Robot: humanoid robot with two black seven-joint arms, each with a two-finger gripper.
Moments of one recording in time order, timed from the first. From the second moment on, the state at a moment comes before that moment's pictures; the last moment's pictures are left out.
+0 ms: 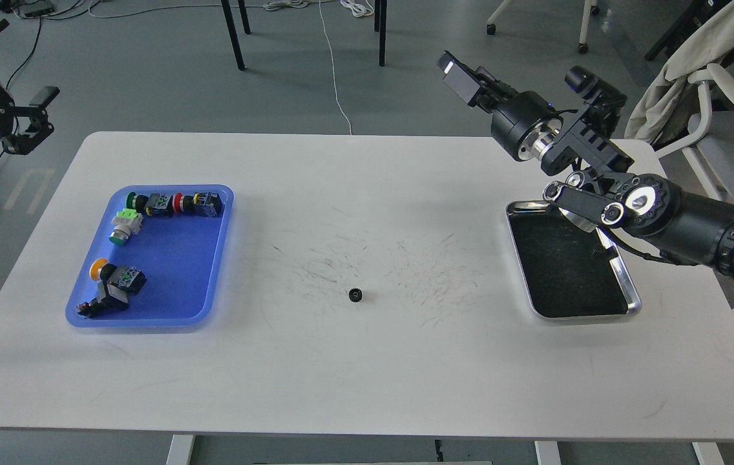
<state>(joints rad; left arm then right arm) -0.87 0.92 -0.34 -0.94 -0.08 -0.41 -0.36 1.24 -0.28 -0.29 0.68 -0.45 -0.39 0.49</state>
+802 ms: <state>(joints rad) -0.87 1.24 -0.27 -1.64 0.82 -0.38 -0.37 1.10 -0.49 -0.17 0.86 -0.09 -0.37 0.48</state>
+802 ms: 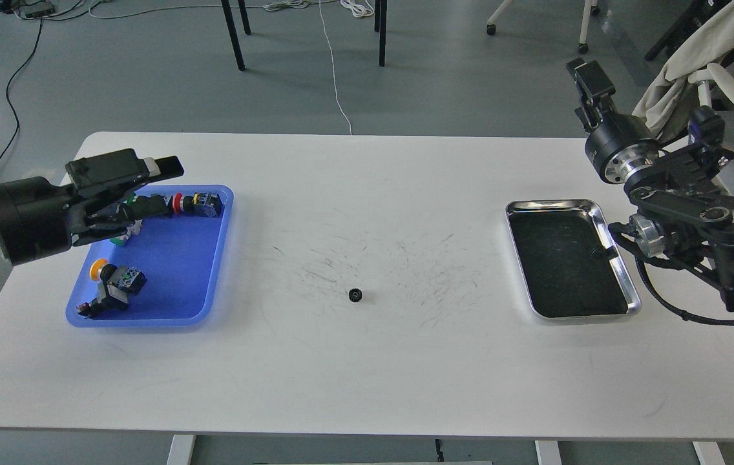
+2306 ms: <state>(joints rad) -0.80 0.63 -0.26 -1.38 1.82 -0.02 -0.49 0.86 -0.63 0.19 0.89 0.01 -0.36 0.45</state>
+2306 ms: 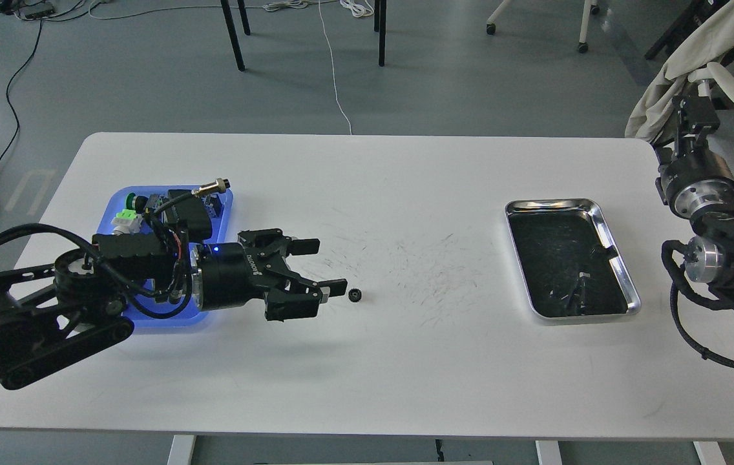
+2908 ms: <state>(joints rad) -0.80 0.36 -0.26 -1.09 2.08 0.10 -0.49 0.85 -0.71 0.19 0.91 0.01 -0.35 0.45</state>
